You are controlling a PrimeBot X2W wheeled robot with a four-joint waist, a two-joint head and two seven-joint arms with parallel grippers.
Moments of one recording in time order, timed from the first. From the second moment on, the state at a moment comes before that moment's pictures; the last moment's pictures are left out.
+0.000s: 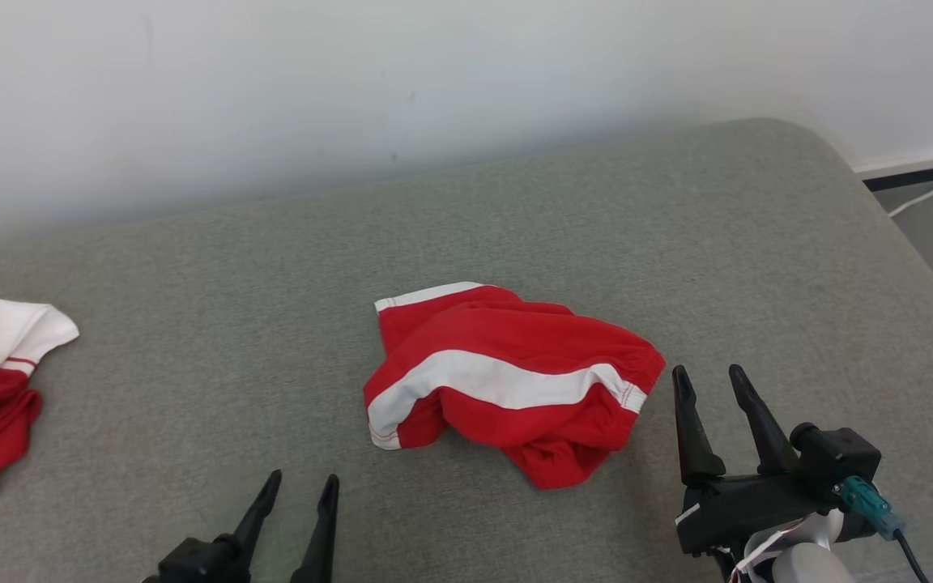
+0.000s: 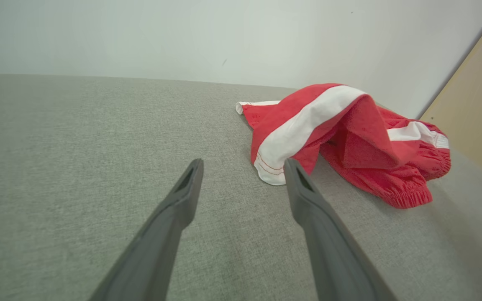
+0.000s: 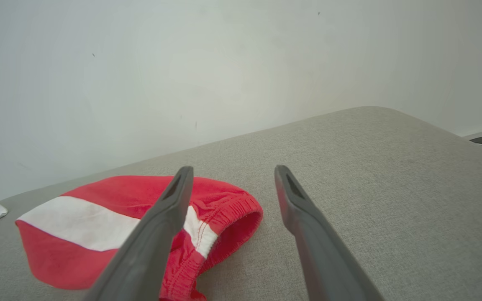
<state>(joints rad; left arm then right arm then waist) -0.14 0.05 -0.15 0.25 -0.20 -0.09 -0.26 -0.23 -0.10 0.23 0.28 0.27 0.13 -0.26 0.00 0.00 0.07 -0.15</state>
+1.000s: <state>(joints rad) -0.42 0.10 -0.20 0.61 -0.13 -0.13 -0.26 -0.24 -0.06 0.27 0.26 0.25 0.13 -0.26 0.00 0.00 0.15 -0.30</state>
